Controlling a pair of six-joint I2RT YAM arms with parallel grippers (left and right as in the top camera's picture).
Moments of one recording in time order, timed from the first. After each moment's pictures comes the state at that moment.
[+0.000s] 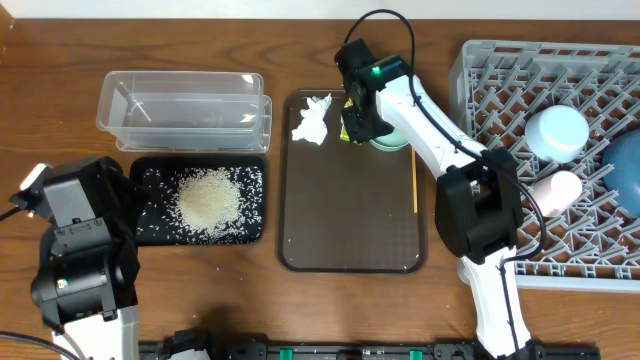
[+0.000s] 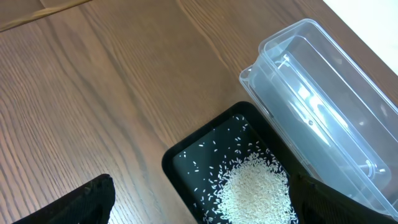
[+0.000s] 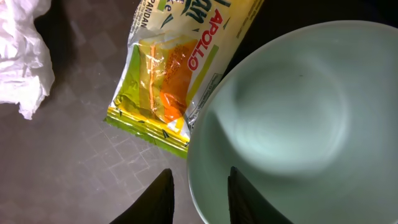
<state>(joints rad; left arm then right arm) 0.26 0.92 1.09 -1.02 -0.37 -0.62 0.48 2.33 2.02 -1.10 0.09 0.20</state>
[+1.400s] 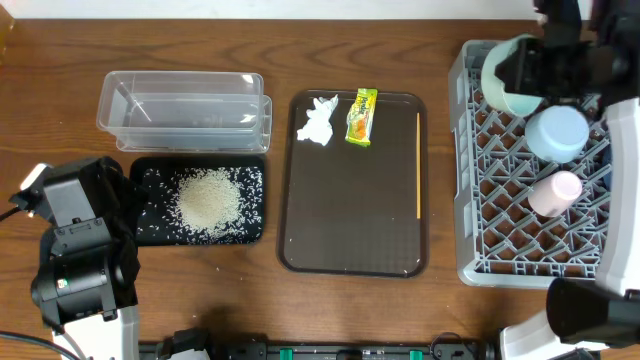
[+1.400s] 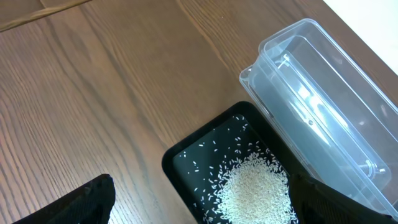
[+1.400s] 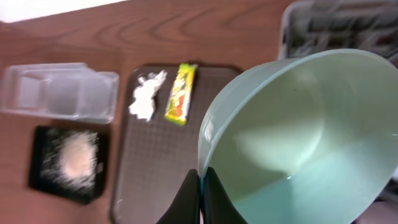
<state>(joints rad) 0.26 0.92 1.09 -1.02 -0.37 -0.62 -0.08 1.74 2.07 -1.35 -0.45 0.09</state>
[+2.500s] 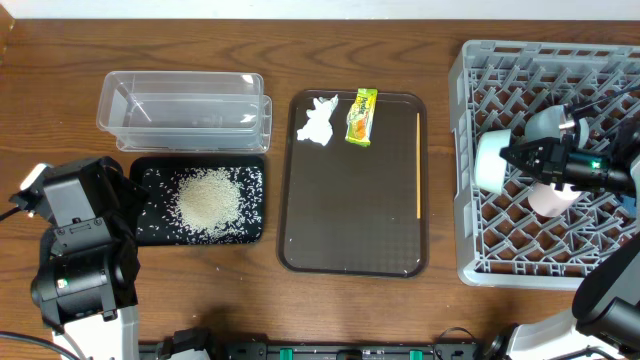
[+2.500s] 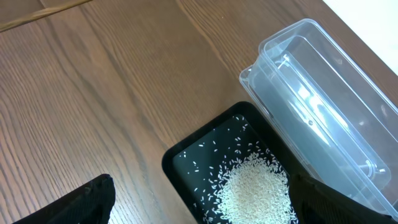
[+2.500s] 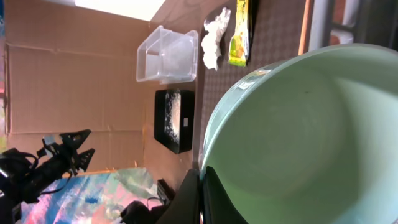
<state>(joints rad) 0.26 0.92 1.09 -1.02 -0.37 -0.62 -0.51 1.76 1.34 -1.32 -1.15 -0.41</state>
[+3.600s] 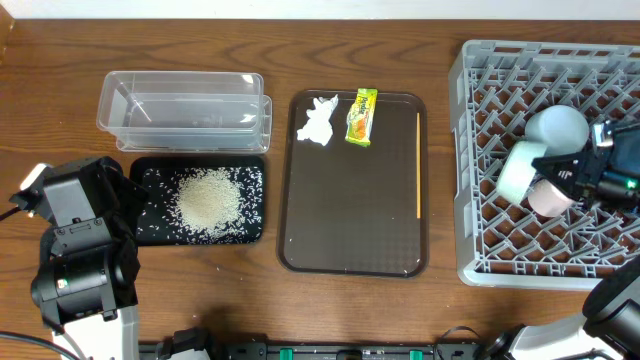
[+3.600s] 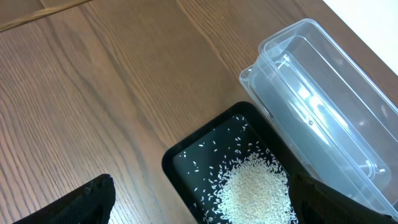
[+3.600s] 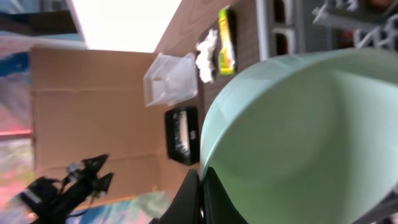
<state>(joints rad) 0.26 0.92 1.09 -1.02 -0.37 -0.62 -0.69 1.75 1.33 -1.50 -1.17 -0.48</state>
